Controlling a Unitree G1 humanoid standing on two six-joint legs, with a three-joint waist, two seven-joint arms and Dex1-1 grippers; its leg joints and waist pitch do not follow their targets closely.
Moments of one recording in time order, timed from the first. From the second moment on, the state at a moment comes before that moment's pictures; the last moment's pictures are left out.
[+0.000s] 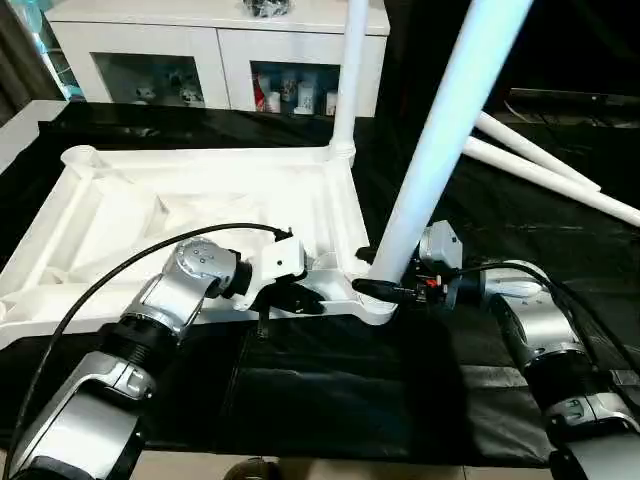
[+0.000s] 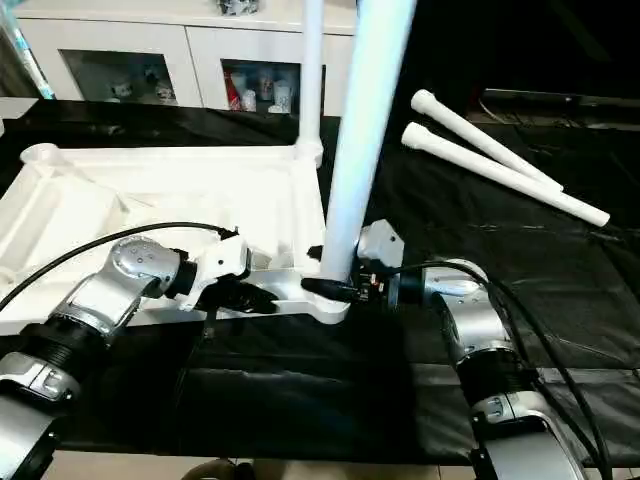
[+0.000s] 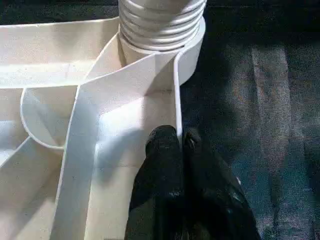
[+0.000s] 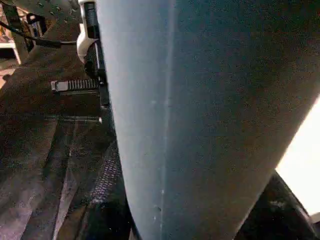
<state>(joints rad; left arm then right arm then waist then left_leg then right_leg) -0.67 0.39 -0.37 0.61 0.02 0.03 -1.27 -0.52 -0.33 0.13 0.63 0.20 -0.18 1.25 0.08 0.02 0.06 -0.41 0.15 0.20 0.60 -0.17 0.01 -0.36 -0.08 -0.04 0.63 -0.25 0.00</state>
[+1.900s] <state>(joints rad) -0.70 0.06 -0.18 0.52 0.02 0.59 -0.55 -0.77 -0.02 -0.09 0.91 0.09 0.03 0.29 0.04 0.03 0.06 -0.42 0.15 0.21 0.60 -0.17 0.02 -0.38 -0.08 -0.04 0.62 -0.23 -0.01</state>
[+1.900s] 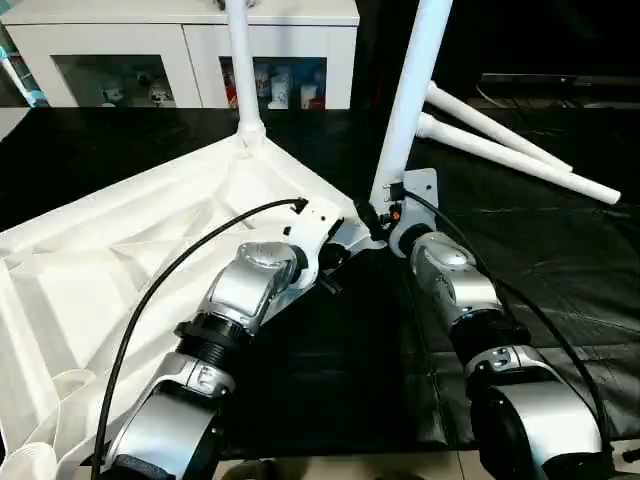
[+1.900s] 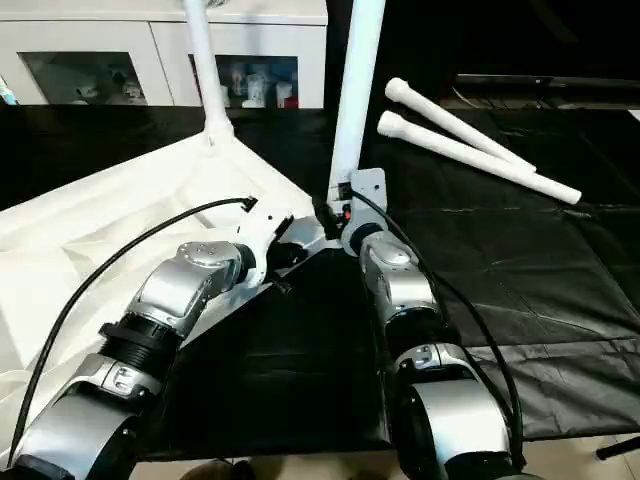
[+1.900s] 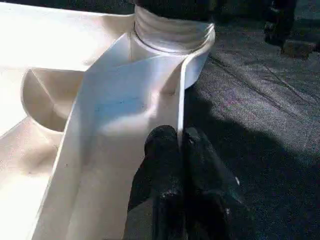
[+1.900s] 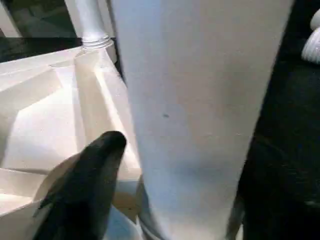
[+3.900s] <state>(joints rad) -0.62 0.37 -0.37 0.60 -0.01 -0.08 -1.22 -0.25 -0.55 0.04 0.13 0.28 0.21 1.08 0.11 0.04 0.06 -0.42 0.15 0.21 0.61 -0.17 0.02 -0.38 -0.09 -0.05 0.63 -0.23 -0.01</state>
